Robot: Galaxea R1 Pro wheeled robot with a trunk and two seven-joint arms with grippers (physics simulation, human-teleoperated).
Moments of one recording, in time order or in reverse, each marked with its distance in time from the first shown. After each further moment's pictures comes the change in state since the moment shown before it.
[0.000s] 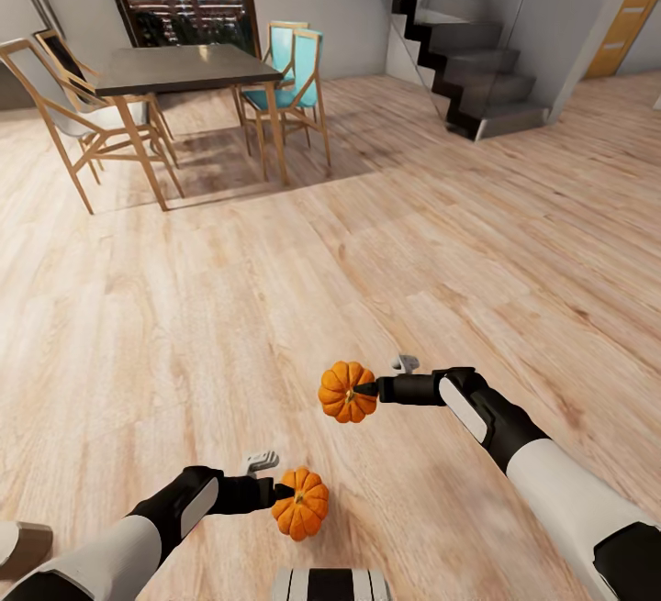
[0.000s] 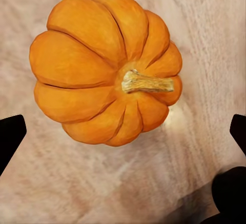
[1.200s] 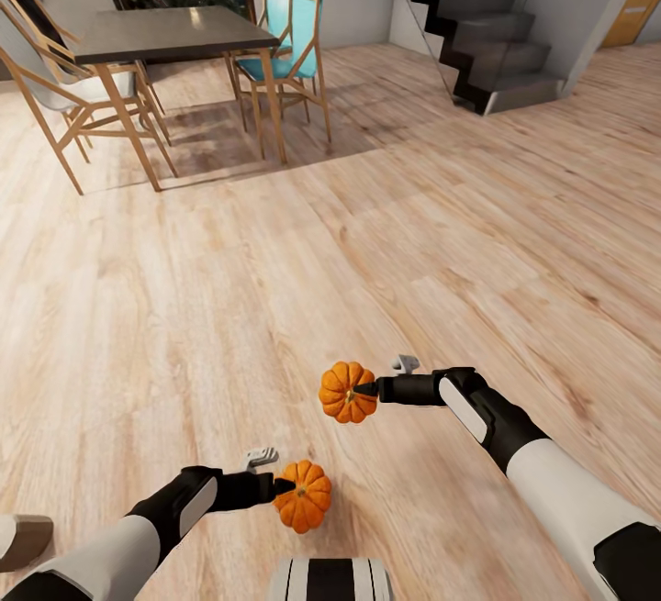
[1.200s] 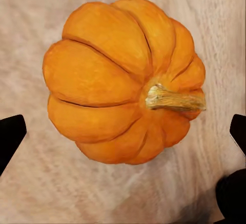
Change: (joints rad) left arm 0.000 0.004 0.002 0.000 0.006 -0.059 -0.025; right arm 0.000 0.000 0.002 0.000 0.000 0.000 -0.005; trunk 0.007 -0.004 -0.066
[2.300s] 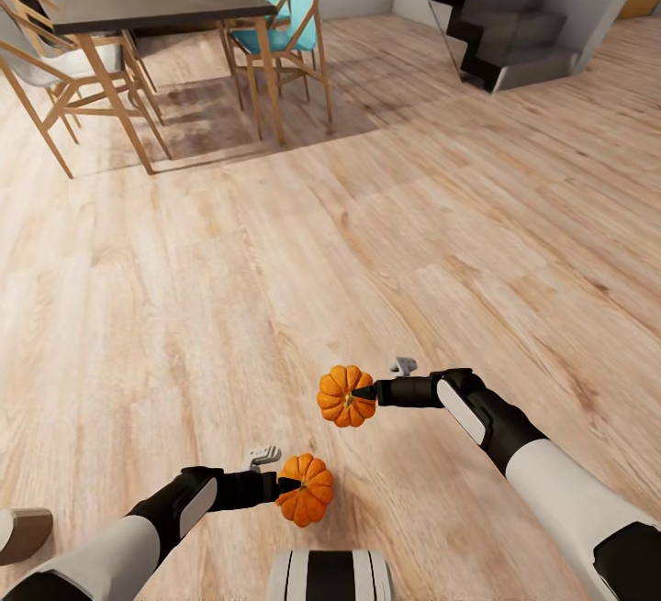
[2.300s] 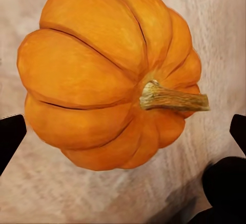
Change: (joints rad) left arm 0.000 0.000 -0.003 0.002 -0.006 -0.018 -0.089; right arm 0.000 0.000 0.028 0.000 0.000 0.000 0.001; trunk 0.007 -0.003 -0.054
